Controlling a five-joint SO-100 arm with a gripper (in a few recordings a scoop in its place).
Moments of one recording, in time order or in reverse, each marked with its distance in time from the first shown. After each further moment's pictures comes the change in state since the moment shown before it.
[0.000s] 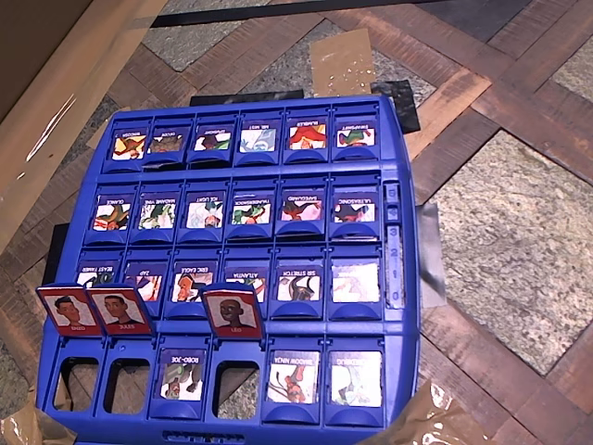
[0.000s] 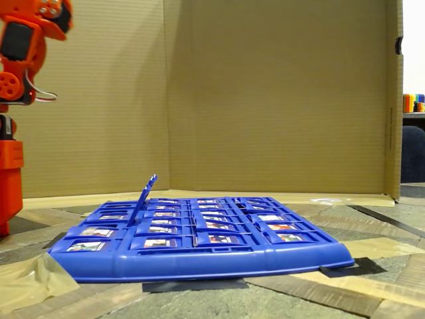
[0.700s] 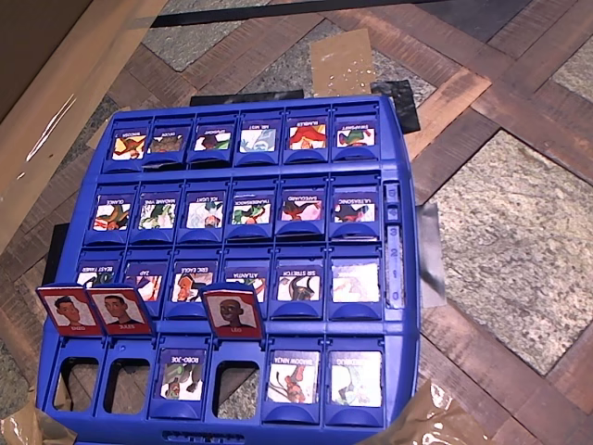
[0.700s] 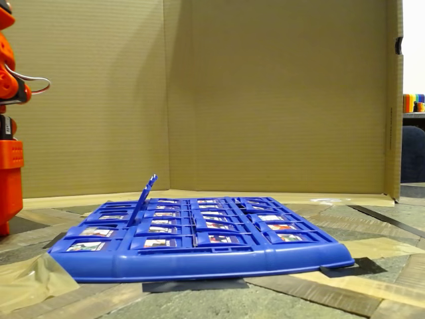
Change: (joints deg) arm 1.1 4.7 0.4 -30.6 1.2
